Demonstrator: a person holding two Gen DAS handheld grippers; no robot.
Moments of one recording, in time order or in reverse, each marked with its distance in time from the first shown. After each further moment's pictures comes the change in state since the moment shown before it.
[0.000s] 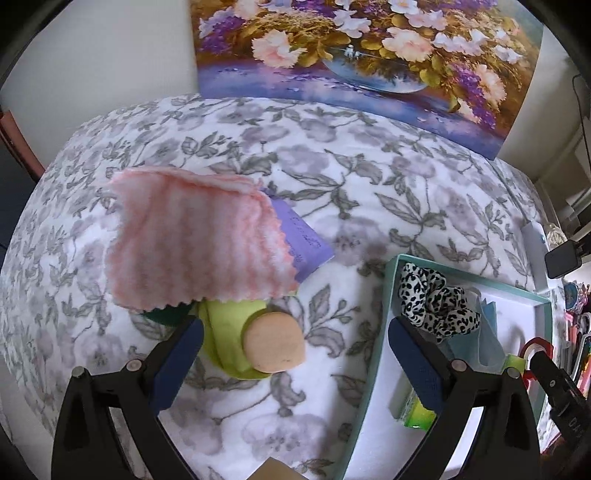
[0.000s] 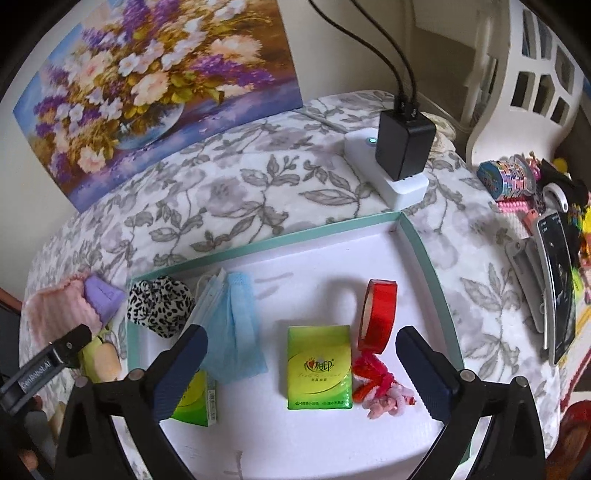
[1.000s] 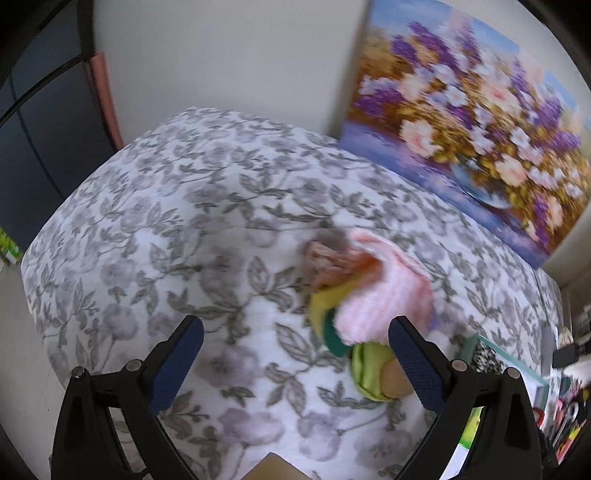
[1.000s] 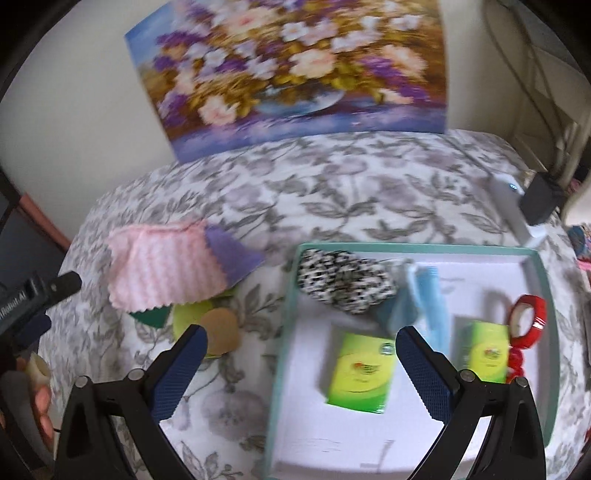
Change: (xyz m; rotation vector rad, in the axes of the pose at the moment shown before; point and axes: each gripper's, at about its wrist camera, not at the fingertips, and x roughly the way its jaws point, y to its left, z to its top) left arm -0.063 0.153 -0.008 -0.323 -0.154 0.104; right arm -0.019 0.148 -0.039 -0.256 -0.039 0.203
